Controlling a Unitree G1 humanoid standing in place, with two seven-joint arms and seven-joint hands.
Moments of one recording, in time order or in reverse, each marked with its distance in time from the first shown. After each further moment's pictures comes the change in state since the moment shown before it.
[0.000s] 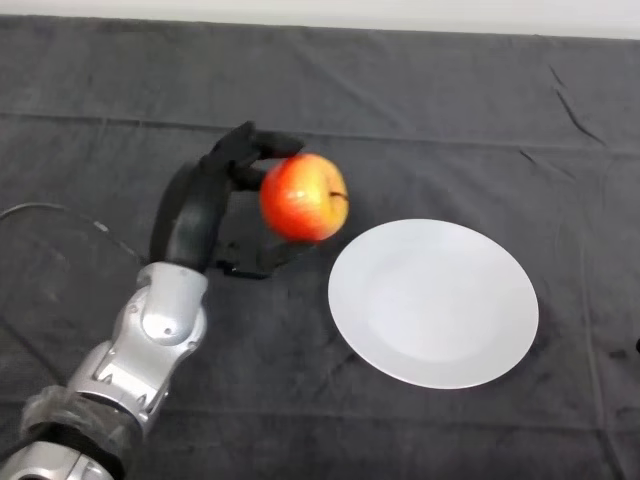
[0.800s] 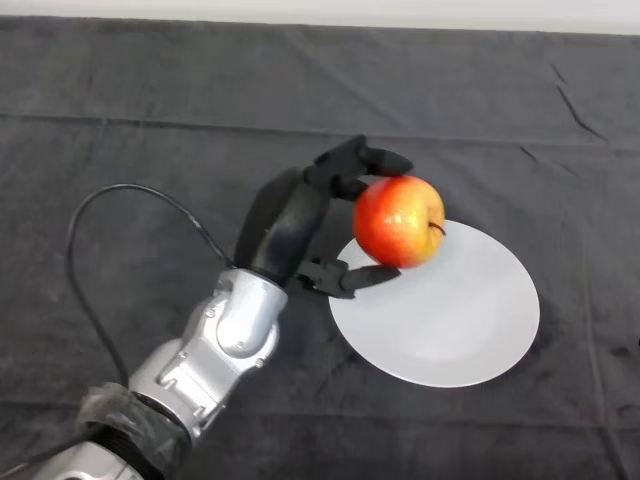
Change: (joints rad) left arm -0.022 -0.063 -0.251 -0.011 -0.011 0.015 0.041; right arm -0.001 -0.004 0.003 -0.012 0.000 -0.008 0.000
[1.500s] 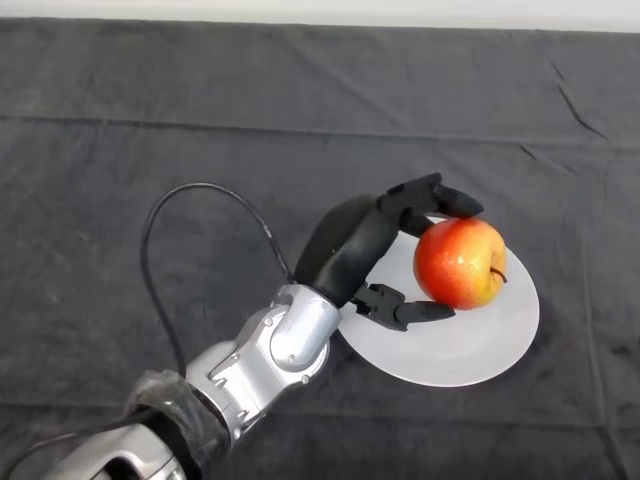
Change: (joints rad) left arm -0.083 -0.018 -0.191 0.148 -0.110 -0.023 0.013; right arm -0.001 -0.001 0.002 -0.002 0.000 -0.001 0.000
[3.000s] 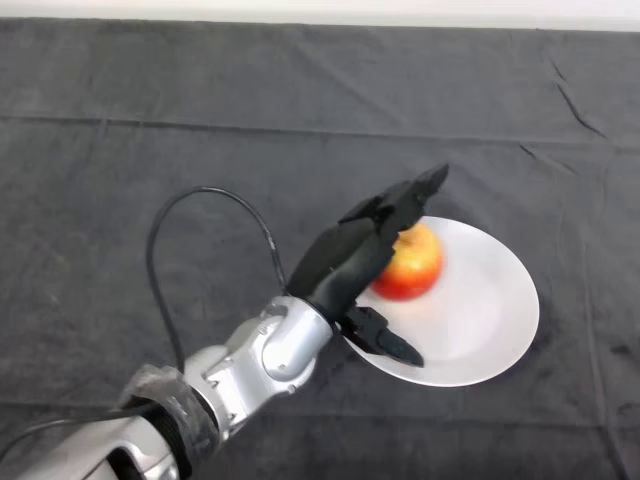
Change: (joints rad) left arm -0.037 0.101 0.055 0.003 -0.022 -0.009 -0.020; right arm -0.001 -0.001 -0.001 0.000 0.000 -0.001 0.000
